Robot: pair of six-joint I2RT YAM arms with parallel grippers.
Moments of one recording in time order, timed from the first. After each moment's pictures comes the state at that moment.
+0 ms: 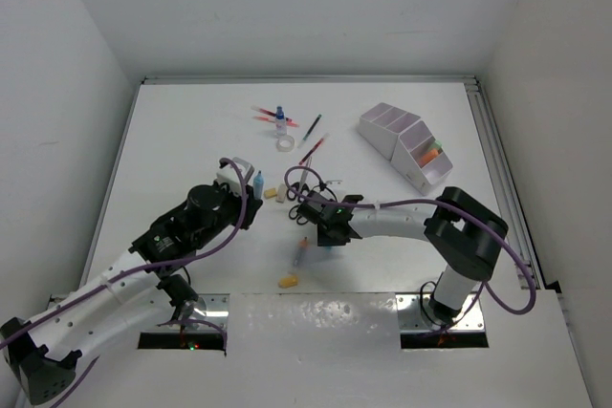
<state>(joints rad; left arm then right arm) -0.74 0.66 0.59 -0.34 -0.19 -0.19 1.00 1.71 0.89 -0.47 0.31 0.93</state>
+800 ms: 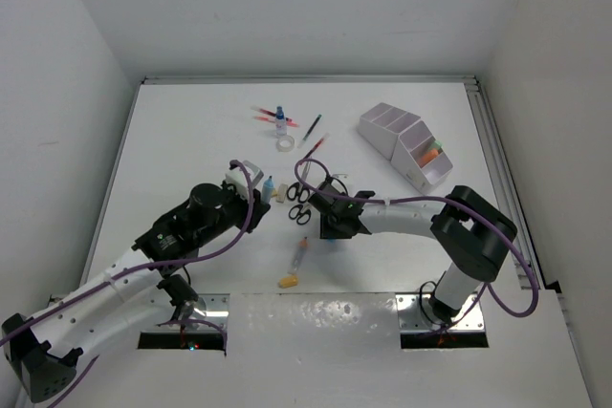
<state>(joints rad) -0.74 0.69 0.59 -0.32 -0.06 -0.12 0.91 1.67 0.83 -0.33 0.25 0.85</state>
